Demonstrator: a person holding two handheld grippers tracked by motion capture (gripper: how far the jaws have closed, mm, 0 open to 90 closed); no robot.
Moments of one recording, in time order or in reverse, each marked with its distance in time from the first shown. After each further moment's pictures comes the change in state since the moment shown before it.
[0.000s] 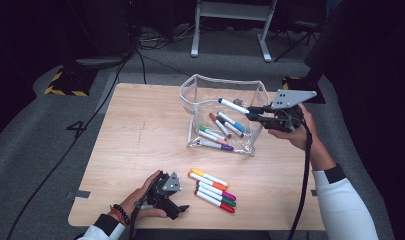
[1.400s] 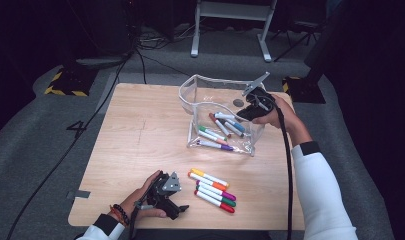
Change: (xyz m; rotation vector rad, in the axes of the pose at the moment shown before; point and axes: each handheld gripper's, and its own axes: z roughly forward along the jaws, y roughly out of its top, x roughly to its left) left arm 0.000 0.000 0.000 0.000 0.000 0.001; right arm -0.060 -0.022 0.100 0.438 0.229 0.184
